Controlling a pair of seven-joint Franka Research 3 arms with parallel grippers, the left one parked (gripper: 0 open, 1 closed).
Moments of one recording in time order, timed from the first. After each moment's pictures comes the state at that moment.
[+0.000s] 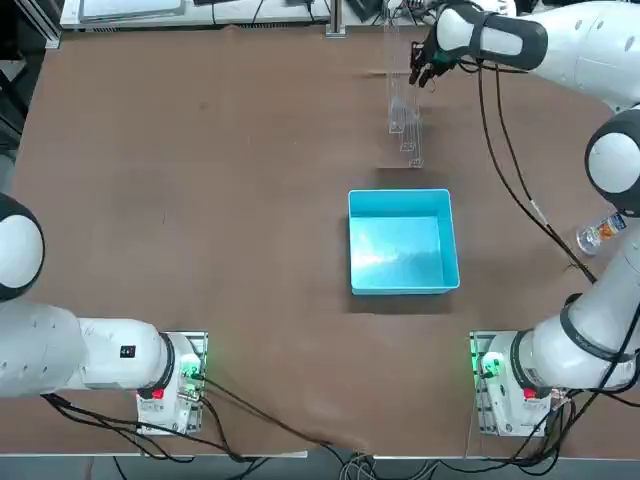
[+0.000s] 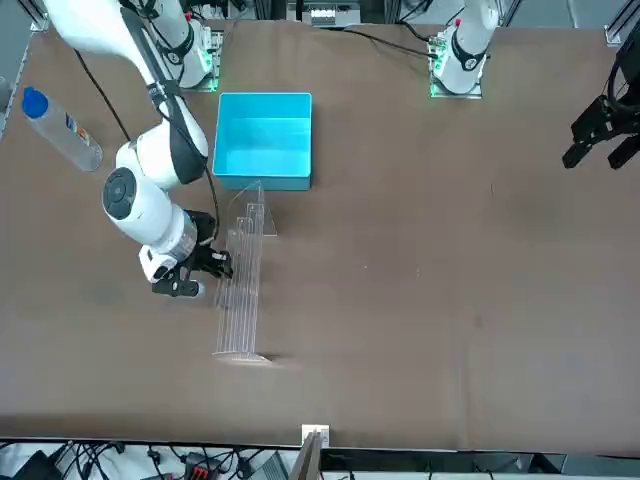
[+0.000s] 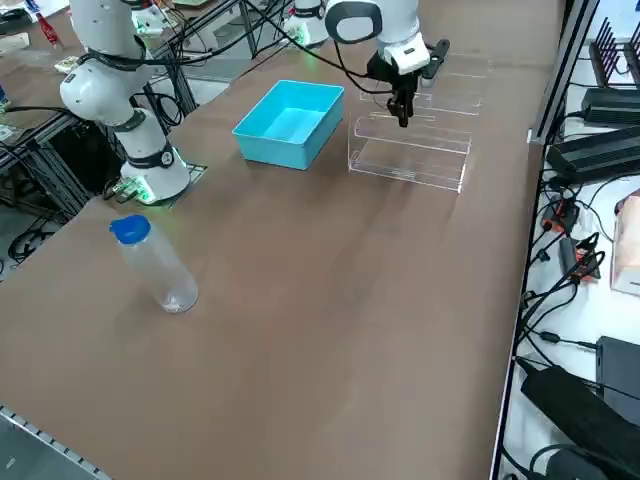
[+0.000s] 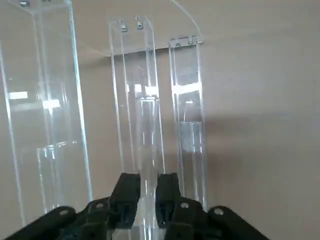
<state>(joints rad) 0.04 0.49 0.33 -1.69 0.03 2.30 0.42</state>
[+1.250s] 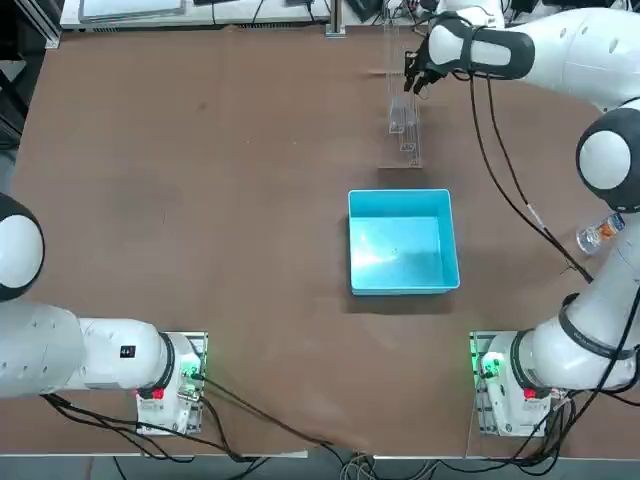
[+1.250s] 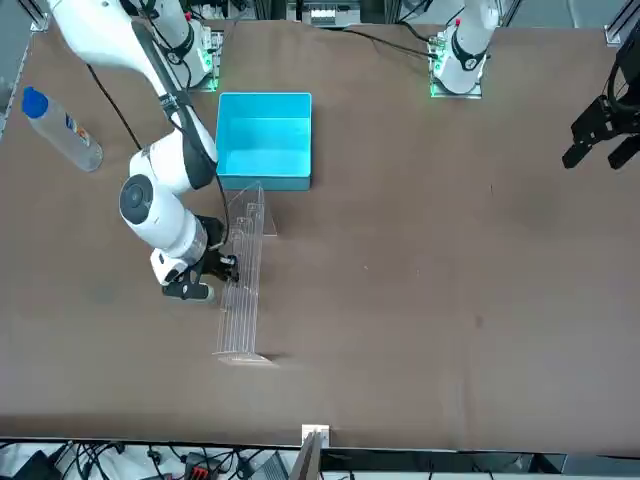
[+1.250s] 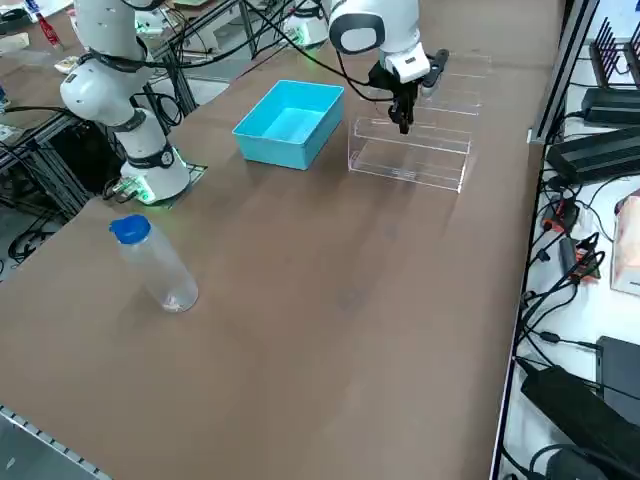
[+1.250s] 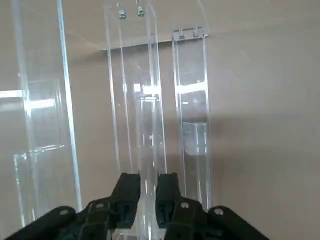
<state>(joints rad) 0.06 0.53 0.33 -1.69 -0.01 2.34 0.44</state>
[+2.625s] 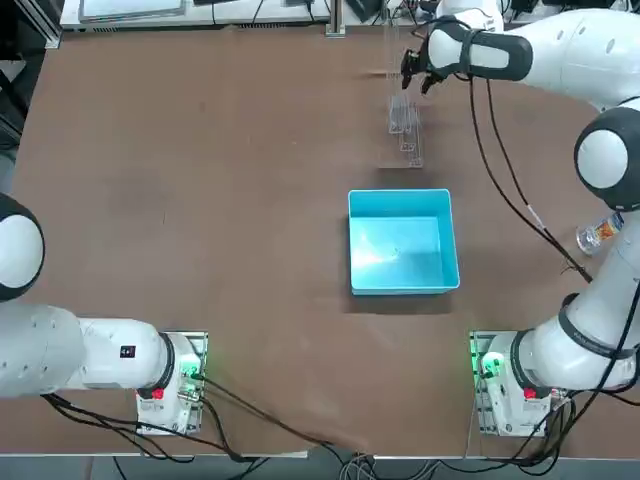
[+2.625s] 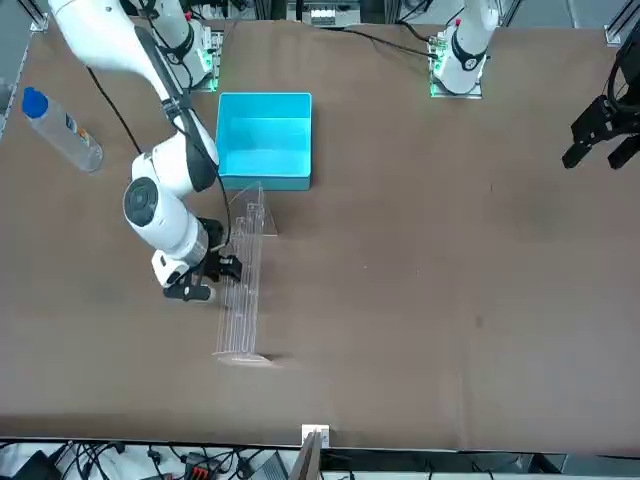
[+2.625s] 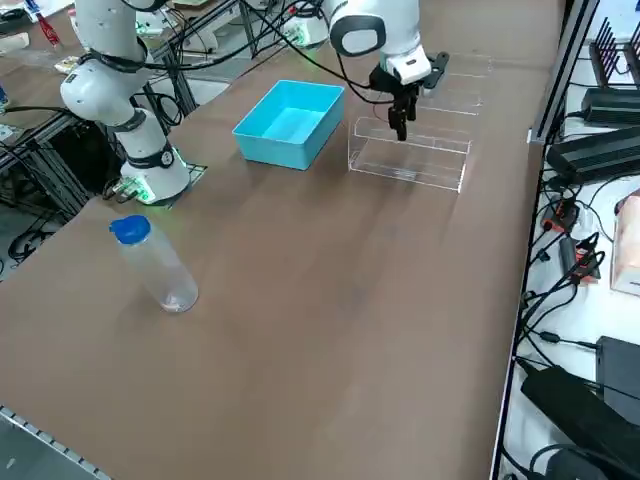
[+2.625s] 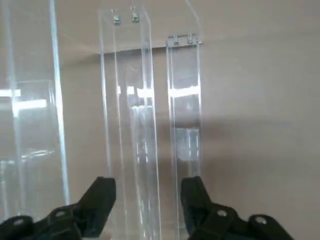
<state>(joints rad) 0.07 0.54 0.32 -1.67 -0.05 2.34 0.44</state>
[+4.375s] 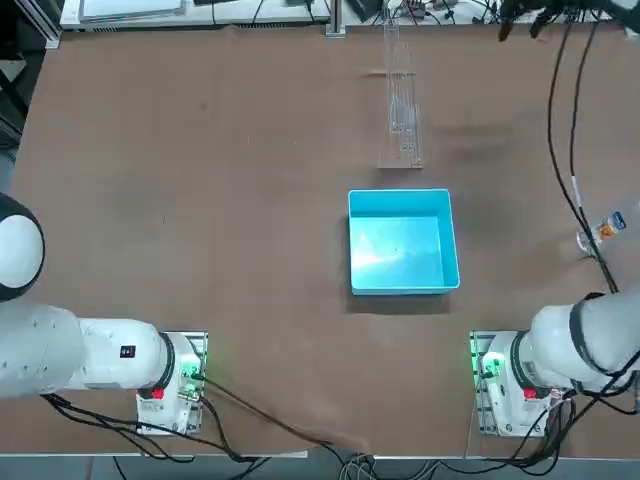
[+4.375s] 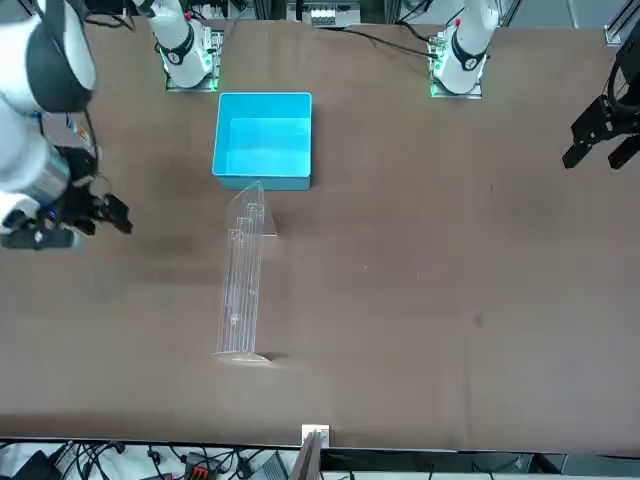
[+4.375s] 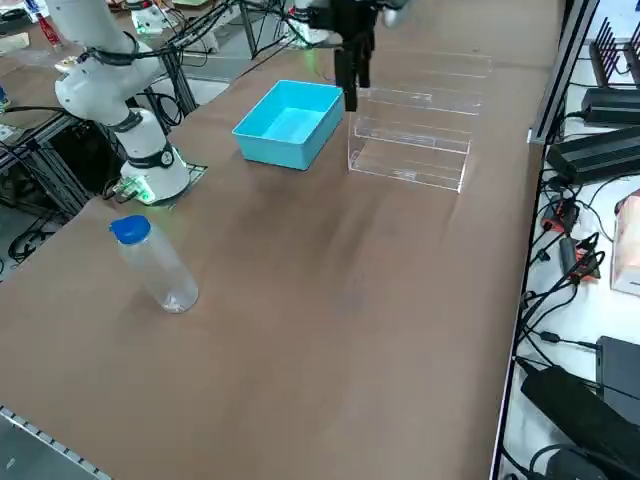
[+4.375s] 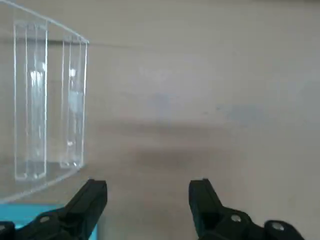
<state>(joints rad) -0.23 0.14 0.31 -1.64 -0.08 1.80 0.01</state>
